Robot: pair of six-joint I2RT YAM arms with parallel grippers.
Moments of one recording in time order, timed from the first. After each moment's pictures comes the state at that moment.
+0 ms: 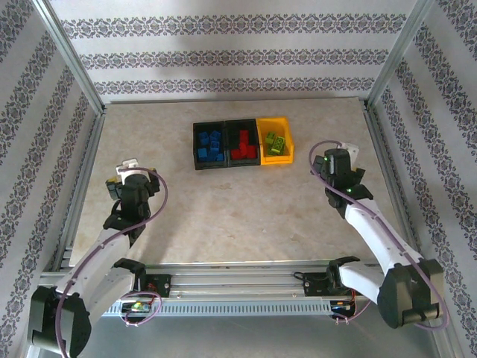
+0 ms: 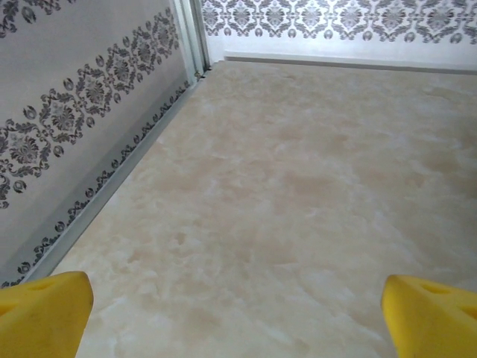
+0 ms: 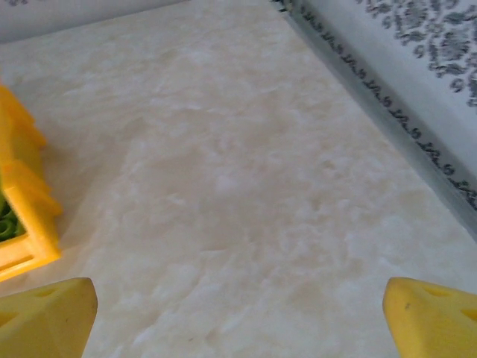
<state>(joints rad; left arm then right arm) -0.18 0.88 0.42 0.02 -0.61 -0.15 0.17 1.06 0.69 -0.30 0.46 0.37</state>
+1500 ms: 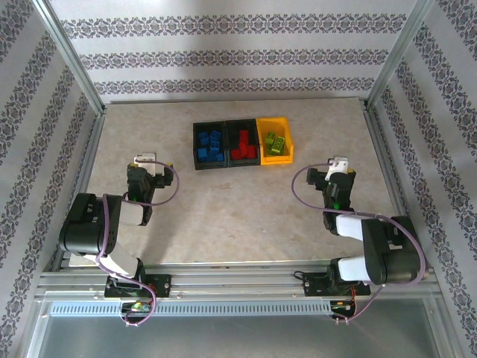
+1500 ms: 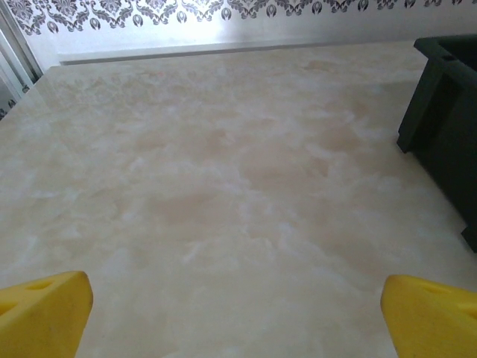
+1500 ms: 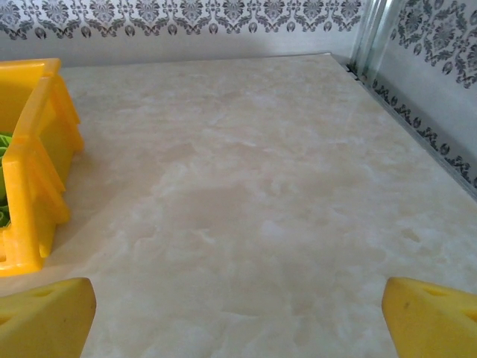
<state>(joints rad) -0.01 1.59 0.38 0.88 -0.09 0.02 0.05 1.39 0.28 0.79 0.22 0.07</state>
